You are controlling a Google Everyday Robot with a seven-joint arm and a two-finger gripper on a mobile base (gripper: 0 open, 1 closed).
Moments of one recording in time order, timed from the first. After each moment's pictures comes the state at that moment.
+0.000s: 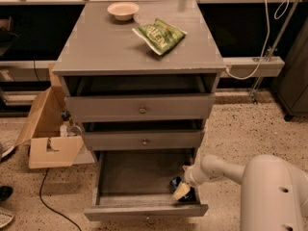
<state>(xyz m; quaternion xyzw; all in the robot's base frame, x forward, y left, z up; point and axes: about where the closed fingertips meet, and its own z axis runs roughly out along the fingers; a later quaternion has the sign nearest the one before) 0.584 -0.134 0.222 -0.51 0.81 0.19 0.21</state>
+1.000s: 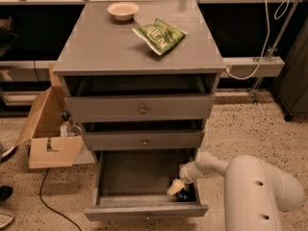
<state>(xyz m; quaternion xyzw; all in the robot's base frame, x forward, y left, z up) 0.612 -0.116 0.191 -0.48 0.83 0.21 0.20</state>
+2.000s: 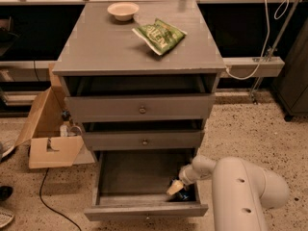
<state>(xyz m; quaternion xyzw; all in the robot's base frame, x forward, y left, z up) 0.630 -0.125 0.144 -0.45 0.86 0.18 0.19</state>
